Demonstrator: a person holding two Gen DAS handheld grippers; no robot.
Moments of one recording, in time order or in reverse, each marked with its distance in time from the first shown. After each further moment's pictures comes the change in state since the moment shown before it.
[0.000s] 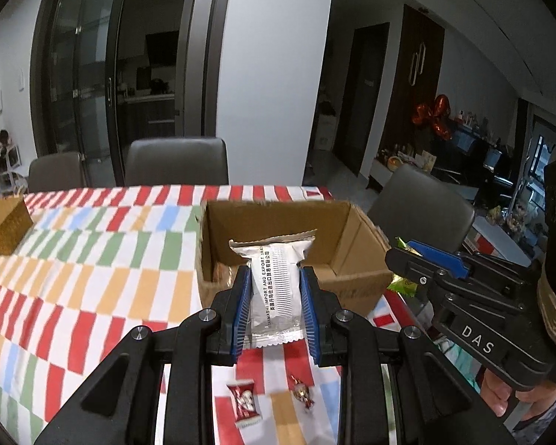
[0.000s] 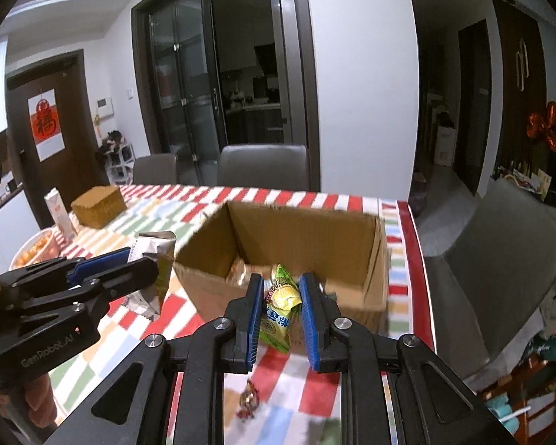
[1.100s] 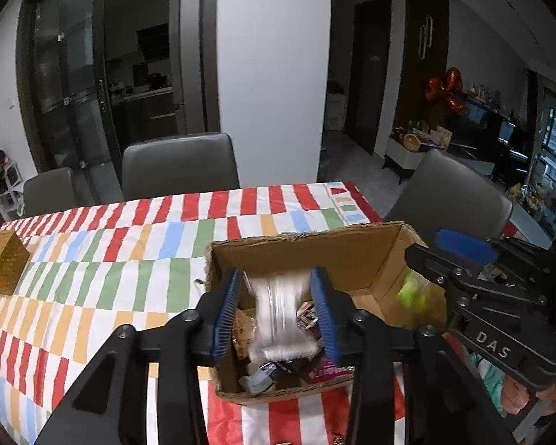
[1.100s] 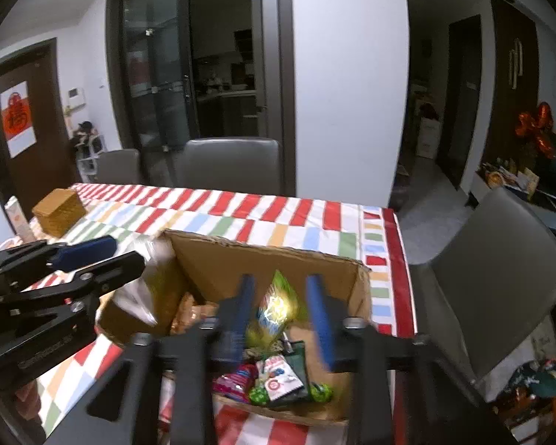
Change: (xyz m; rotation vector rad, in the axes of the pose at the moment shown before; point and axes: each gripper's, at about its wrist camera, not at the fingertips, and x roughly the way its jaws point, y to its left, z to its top) left arm 0.088 0.015 0.051 0.071 0.081 0.067; right arm 0.082 -0.029 0.047 0.008 0.068 -0.105
